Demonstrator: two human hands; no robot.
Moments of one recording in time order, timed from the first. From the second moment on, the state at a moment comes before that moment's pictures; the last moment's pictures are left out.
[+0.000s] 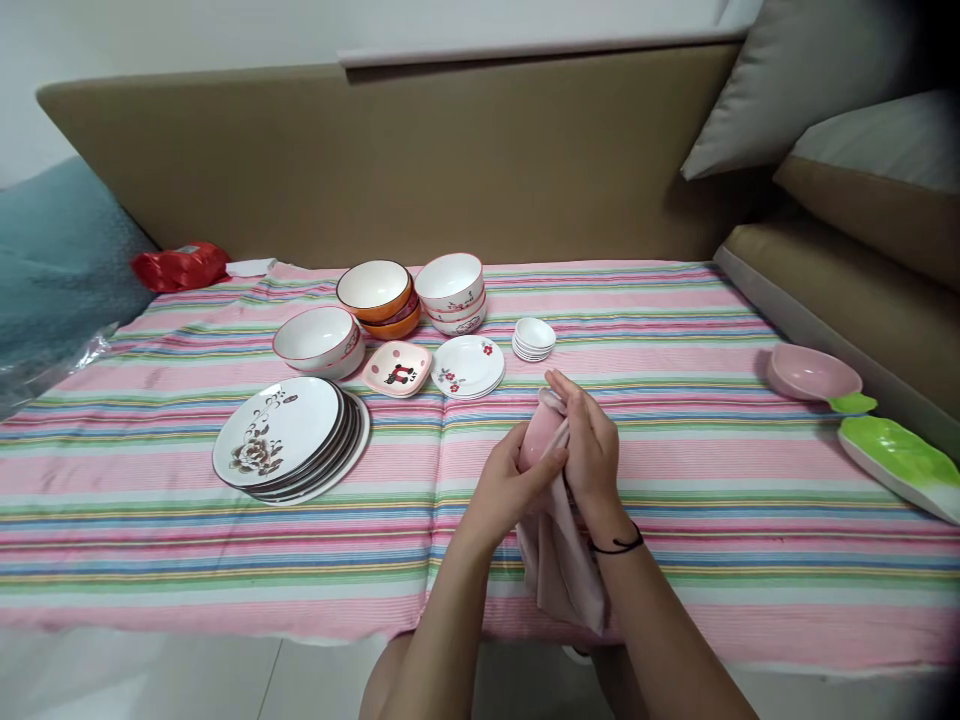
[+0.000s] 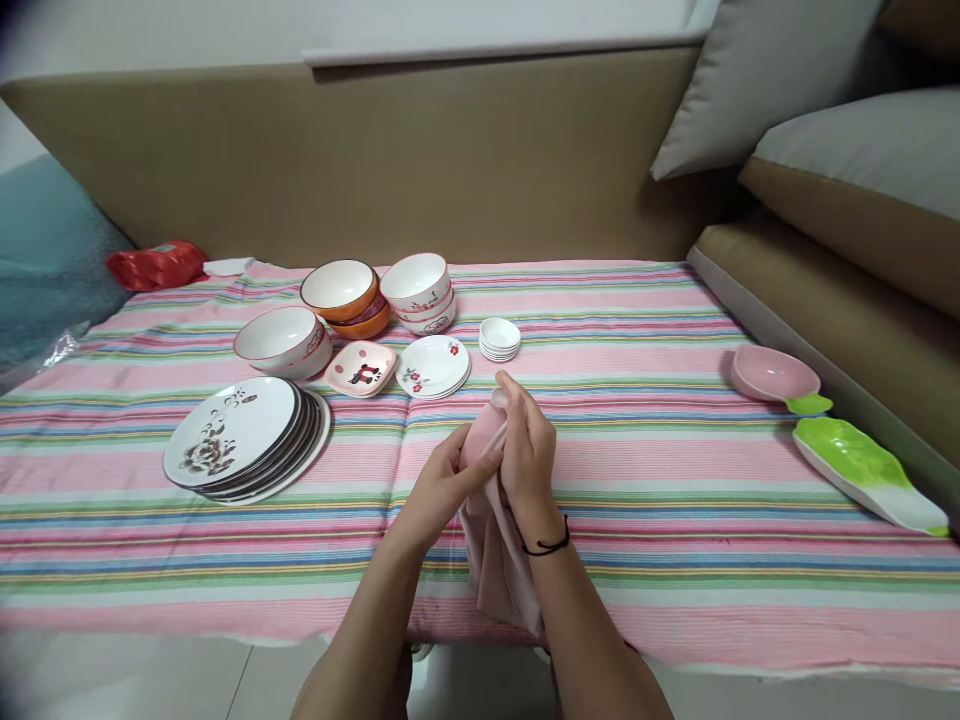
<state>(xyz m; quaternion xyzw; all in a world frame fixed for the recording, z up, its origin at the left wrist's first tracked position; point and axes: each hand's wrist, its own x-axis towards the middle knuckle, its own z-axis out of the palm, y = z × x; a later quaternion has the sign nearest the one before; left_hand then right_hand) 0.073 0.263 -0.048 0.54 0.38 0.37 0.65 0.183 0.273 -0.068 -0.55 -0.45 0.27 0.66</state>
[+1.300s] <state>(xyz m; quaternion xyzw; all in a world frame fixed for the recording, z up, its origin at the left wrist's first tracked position) 0.056 0.281 -0.054 0.29 0.43 0.55 0.65 0.193 0.264 -0.055 -0.52 -0.59 0.15 0.60</state>
